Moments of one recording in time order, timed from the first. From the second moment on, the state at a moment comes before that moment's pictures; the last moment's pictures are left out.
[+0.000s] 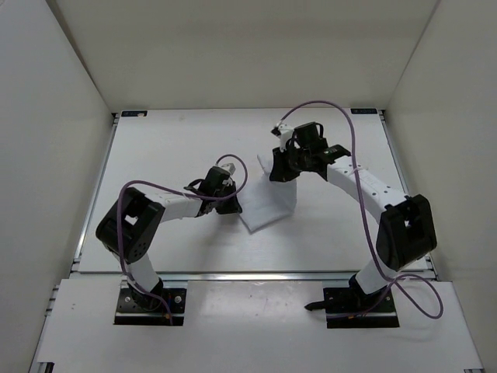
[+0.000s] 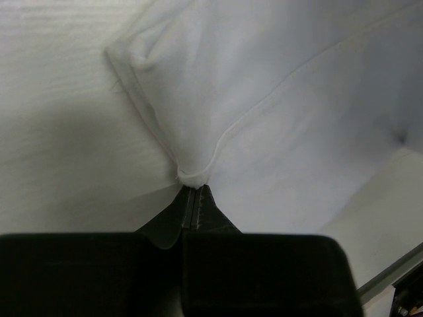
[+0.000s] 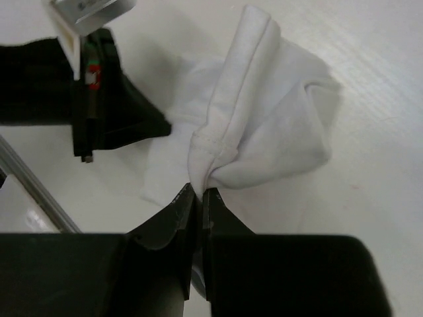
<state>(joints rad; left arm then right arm) -0.60 1.70 0.82 0.02 0.12 -0.60 0.44 1.60 1.29 -0.48 -0.42 0.03</state>
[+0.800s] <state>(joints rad) -0.58 1.81 0.90 0.10 0.24 -0.65 0.52 1.72 1.20 -0.38 -0.51 0.20</state>
